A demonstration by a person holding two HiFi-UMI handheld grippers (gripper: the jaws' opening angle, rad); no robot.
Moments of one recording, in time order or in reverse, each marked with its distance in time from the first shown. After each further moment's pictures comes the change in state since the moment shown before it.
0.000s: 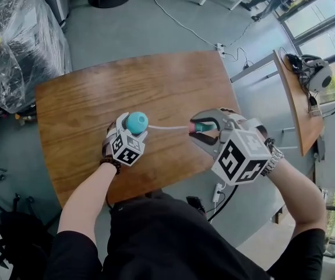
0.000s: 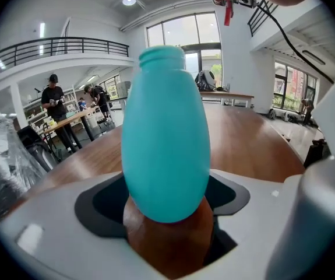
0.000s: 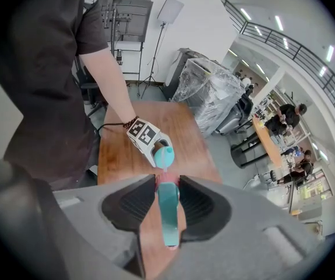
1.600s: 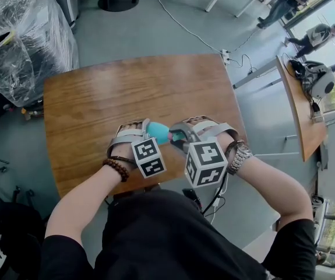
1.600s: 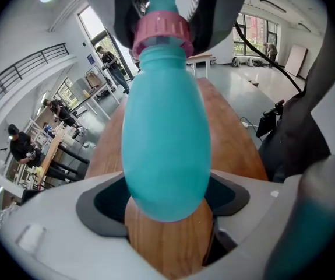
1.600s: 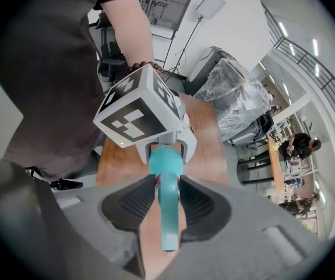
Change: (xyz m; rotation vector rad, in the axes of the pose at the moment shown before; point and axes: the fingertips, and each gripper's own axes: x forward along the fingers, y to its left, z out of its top) left arm -0.068 -0.077 0.049 0.474 0.306 -0.122; right arm 0.060 0.060 0.000 -0.272 0.064 0.026
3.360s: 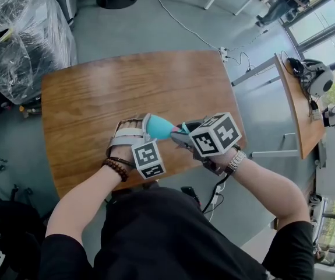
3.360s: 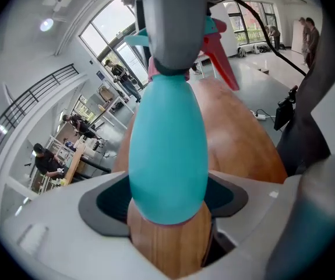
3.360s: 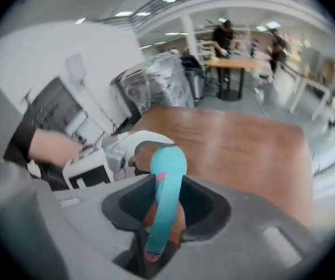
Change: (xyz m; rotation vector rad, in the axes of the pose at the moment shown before) left arm -0.013 0.018 0.008 0.076 -0.031 0.224; right arm 0.003 -0.009 -0.030 1.266 -0.224 0.217
